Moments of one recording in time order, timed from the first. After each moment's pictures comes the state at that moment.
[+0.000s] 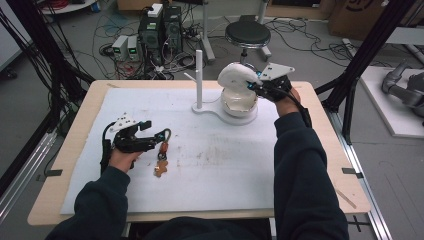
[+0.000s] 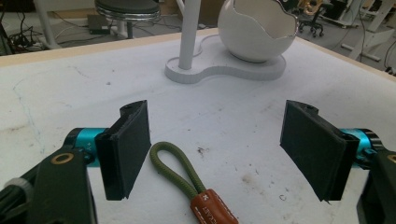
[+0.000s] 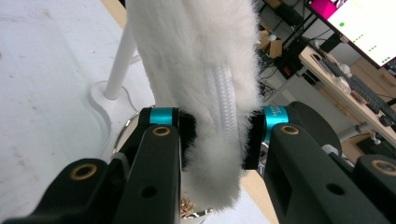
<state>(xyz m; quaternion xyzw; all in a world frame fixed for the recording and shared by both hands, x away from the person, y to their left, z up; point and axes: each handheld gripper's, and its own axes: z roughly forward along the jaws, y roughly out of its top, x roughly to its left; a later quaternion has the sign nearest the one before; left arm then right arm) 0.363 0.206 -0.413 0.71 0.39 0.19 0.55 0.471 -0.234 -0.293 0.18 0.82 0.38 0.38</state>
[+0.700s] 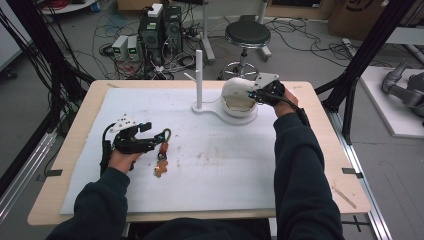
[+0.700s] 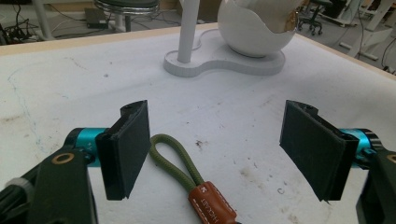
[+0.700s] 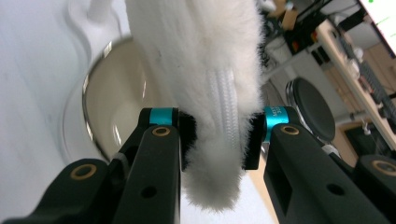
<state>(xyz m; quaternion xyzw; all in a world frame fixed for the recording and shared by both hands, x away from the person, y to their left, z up) 0.362 0.208 -0.417 0.71 0.39 0.17 0.55 0.496 -0.236 -0.333 0.13 0.87 0.27 0.38</state>
